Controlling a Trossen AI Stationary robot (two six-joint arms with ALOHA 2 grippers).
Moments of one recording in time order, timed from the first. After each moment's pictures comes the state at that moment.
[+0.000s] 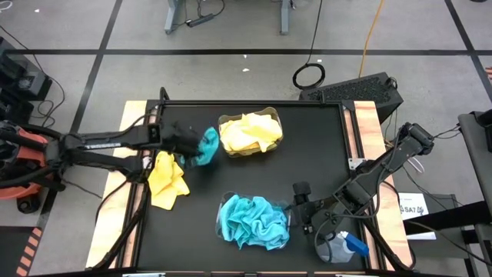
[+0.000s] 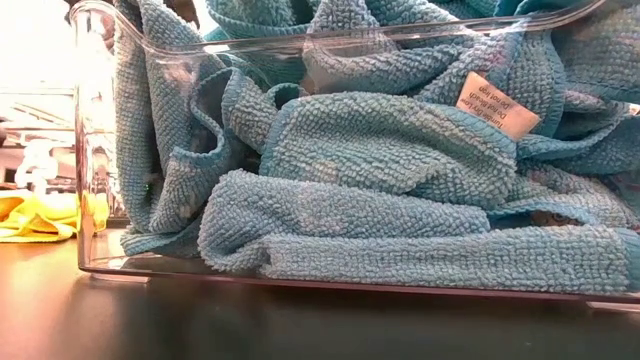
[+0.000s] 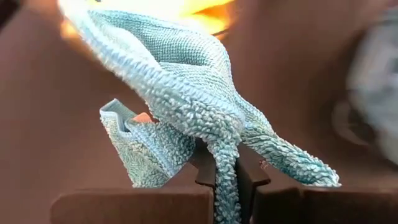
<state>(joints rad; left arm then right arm) 0.25 0.99 0.72 -0.63 0.06 -0.14 0.67 1.40 1.17 -0.60 0.35 0.31</state>
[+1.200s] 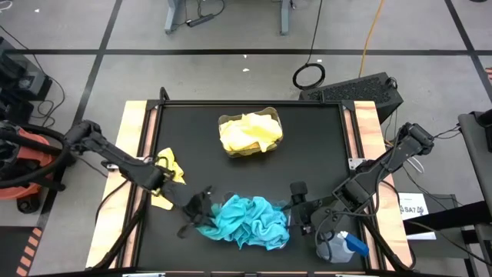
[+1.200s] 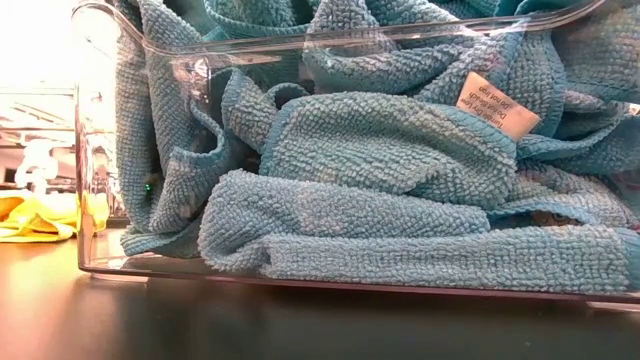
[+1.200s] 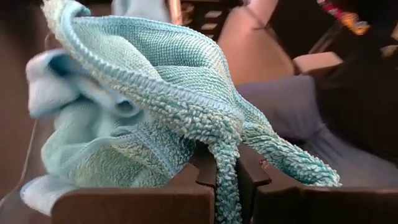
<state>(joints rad) -0.49 1.30 0.87 -0.06 0.11 -0.25 0.65 1.40 1.17 -0.52 0.35 0.28</state>
